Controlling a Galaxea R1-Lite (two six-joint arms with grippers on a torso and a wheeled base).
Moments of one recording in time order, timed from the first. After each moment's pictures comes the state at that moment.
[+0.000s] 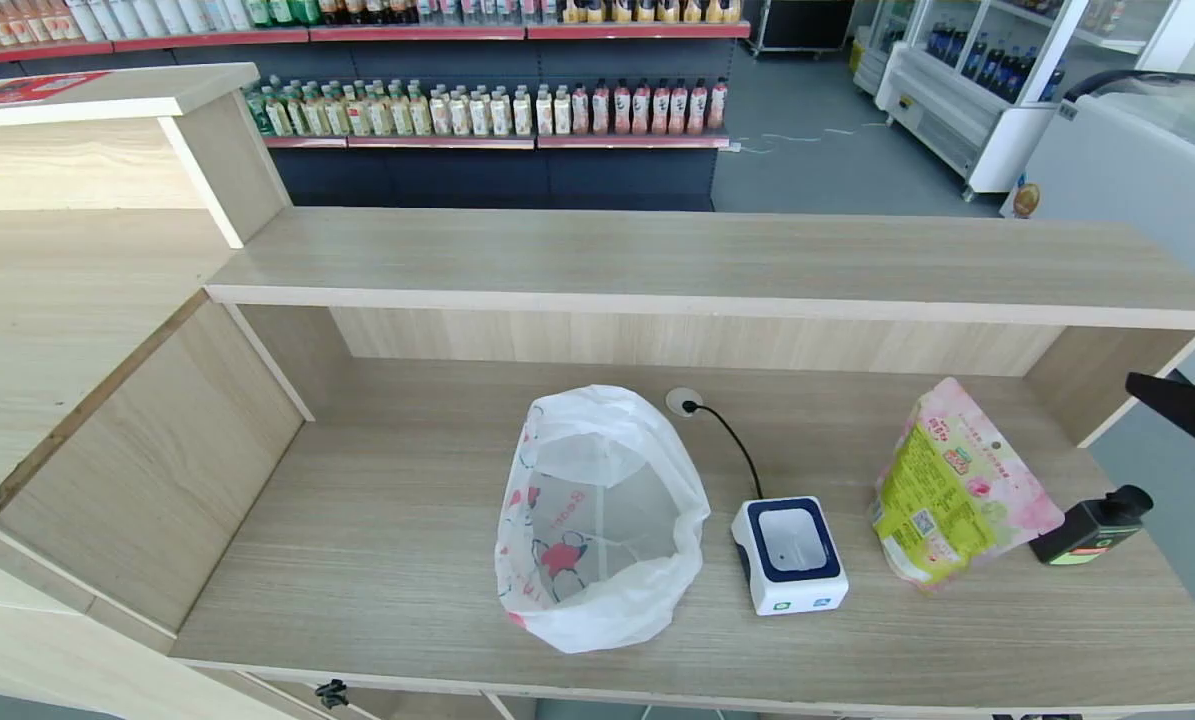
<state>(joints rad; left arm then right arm) 0.00 0.00 0.00 0.00 -0.02 0.00 -0.10 1.10 -0.69 -0.23 0.01 -0.12</state>
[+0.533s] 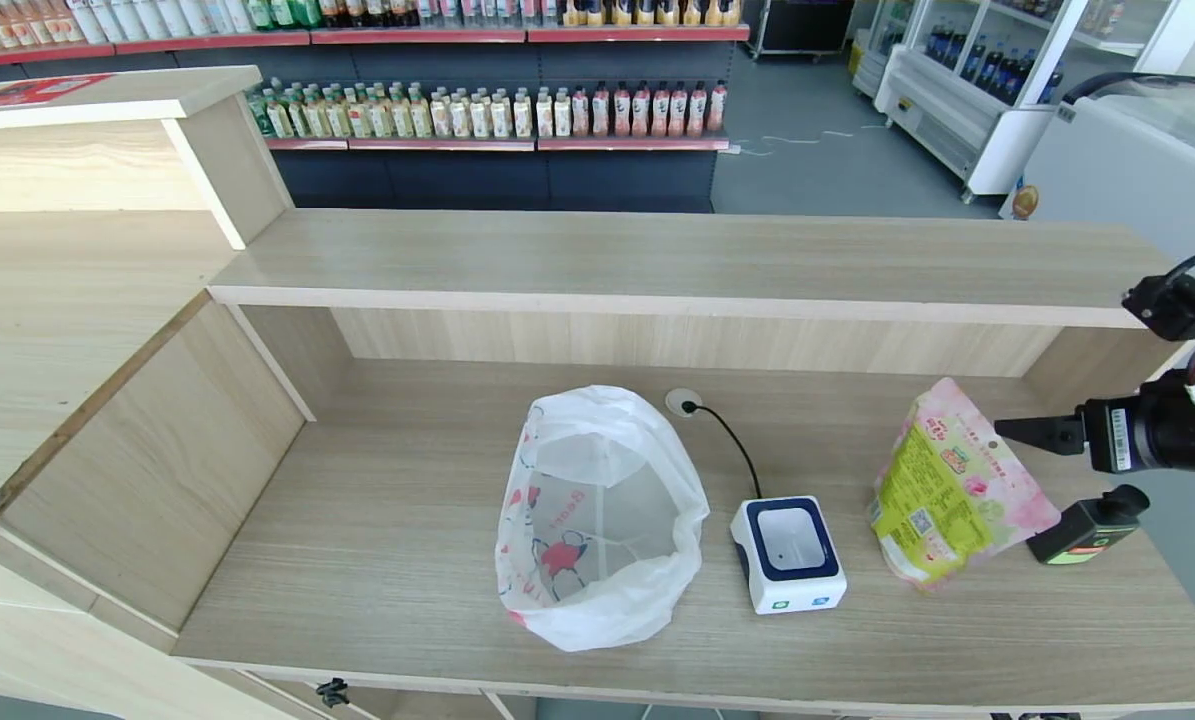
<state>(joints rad) 0.00 0.00 0.00 0.00 -0.02 0.00 -0.13 1.47 -0.87 -0.06 0.18 -0.21</state>
